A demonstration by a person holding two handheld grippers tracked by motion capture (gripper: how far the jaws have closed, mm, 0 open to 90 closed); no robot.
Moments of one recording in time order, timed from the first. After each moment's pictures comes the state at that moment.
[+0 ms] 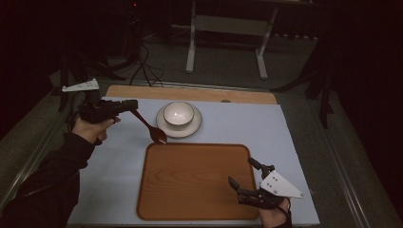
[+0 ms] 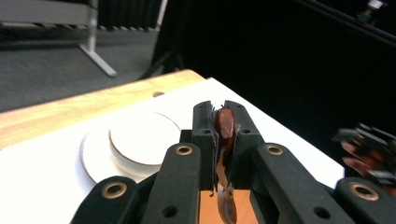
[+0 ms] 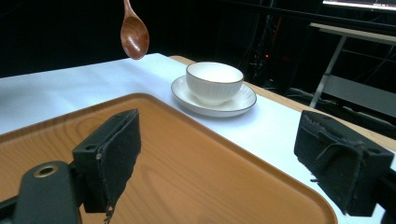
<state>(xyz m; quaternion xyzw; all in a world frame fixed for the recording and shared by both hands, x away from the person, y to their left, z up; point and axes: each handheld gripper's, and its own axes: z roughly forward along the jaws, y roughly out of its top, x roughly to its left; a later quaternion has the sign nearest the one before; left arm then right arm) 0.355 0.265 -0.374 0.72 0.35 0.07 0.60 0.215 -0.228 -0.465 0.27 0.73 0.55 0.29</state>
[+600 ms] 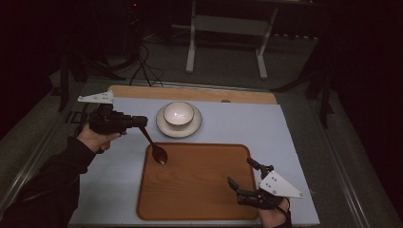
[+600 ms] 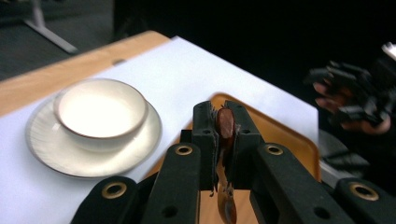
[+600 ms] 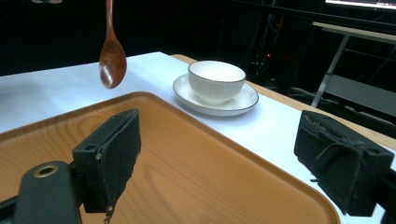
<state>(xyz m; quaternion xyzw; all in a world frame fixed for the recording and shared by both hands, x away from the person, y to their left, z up) 0.345 0.241 -0.389 0.79 0.27 0.02 0.56 0.215 -0.227 -0.466 0.26 0.74 0.55 0.29</state>
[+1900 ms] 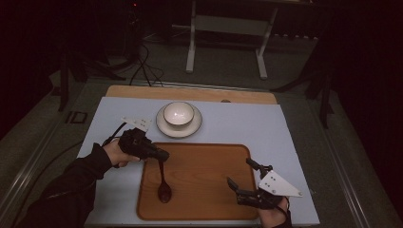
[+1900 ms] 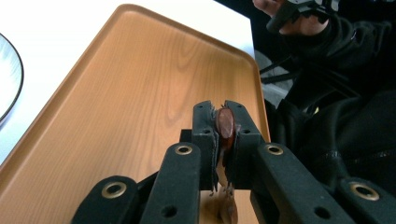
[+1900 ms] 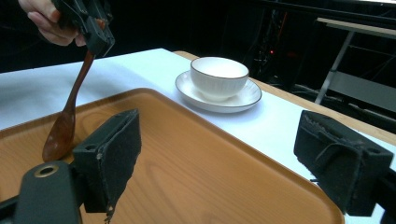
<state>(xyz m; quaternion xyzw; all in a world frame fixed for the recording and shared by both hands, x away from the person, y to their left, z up) 0.348 0.180 -0.449 0.86 0.14 -0.13 0.48 0.216 -0.226 -0.468 0.26 0.74 0.55 0.28</state>
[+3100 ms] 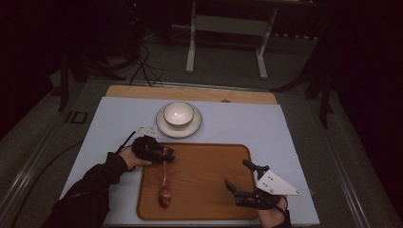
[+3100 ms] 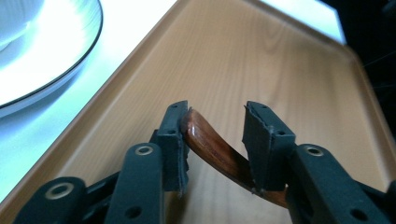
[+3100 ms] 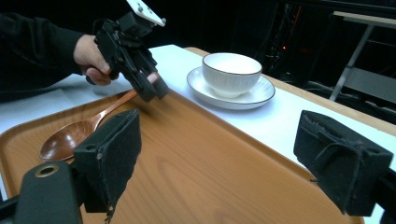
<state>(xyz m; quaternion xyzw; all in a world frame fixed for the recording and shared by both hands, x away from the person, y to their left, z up) 0.372 0.165 -0.528 0.86 0.22 -0.05 0.46 0.218 -0.223 -0.470 0.26 0.75 0.55 0.26</state>
